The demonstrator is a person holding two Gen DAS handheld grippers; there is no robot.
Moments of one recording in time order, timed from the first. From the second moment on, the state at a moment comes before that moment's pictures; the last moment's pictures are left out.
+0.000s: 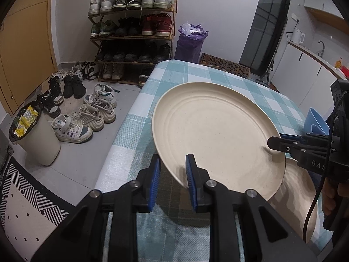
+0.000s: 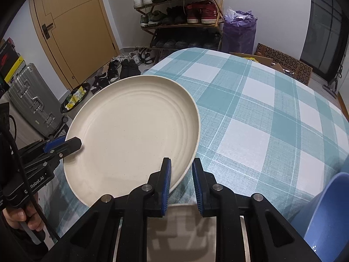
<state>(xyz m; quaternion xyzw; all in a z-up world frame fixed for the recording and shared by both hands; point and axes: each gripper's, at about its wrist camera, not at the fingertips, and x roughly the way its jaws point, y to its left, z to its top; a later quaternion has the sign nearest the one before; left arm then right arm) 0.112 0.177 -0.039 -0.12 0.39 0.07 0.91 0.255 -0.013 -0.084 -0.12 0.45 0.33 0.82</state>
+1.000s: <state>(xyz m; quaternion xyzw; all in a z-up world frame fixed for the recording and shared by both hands) 0.103 0.127 -0.023 -0.10 0.38 0.03 0.92 0.227 -0.082 -0.056 -0.09 0.43 0.30 0.85</state>
